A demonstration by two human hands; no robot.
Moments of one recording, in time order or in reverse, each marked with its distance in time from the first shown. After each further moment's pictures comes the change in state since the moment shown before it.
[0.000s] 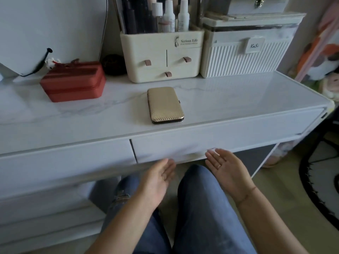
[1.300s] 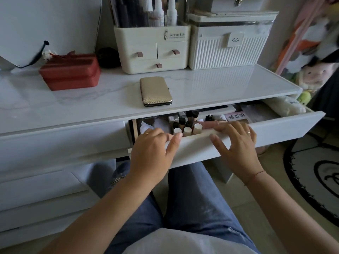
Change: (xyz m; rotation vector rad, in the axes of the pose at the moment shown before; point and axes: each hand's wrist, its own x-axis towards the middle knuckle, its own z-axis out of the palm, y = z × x) left_hand -0.087 0.018 0.034 1.601 0.116 1.296; right_hand -0.090 -0.036 0.000 -1.746 0.185 -1.163
